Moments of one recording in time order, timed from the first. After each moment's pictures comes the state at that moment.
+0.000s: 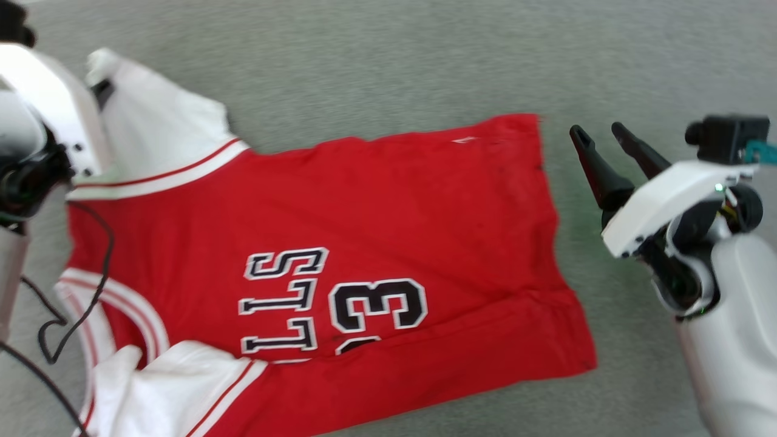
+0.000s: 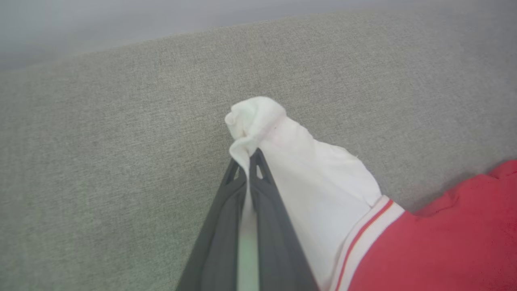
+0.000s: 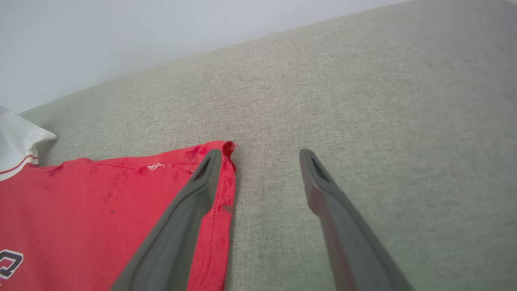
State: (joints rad) left arm -0.89 0.67 -0.40 0.44 -0.82 -0.03 0.57; right arm -0.54 -0.18 0.13 0.30 0.52 0.13 0.20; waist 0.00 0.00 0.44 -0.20
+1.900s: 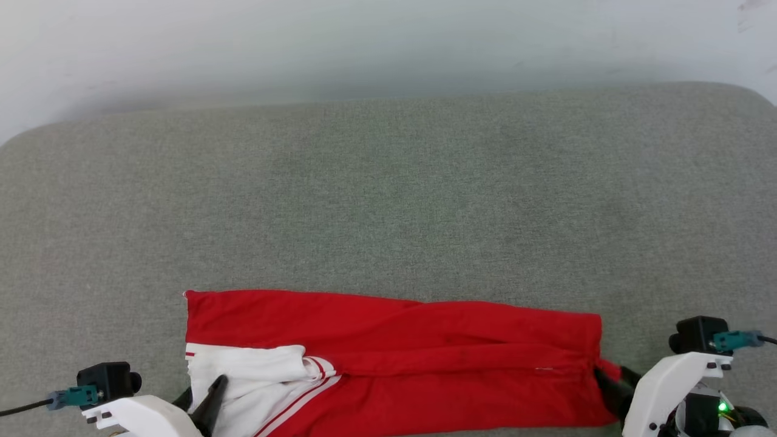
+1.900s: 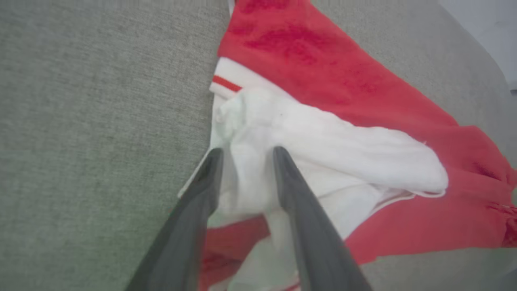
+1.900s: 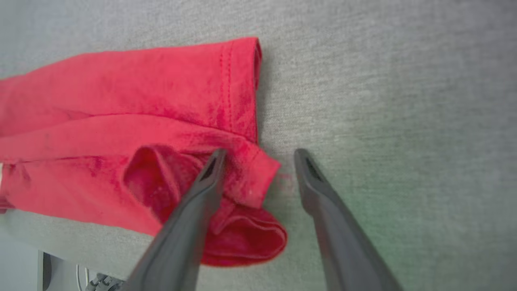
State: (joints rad) left arm 0.05 0.53 -0.31 0.08 -1.04 0.15 0.17; right arm -0.05 -0.16 -0.03 0.22 0.50 0.13 0.62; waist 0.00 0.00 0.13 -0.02
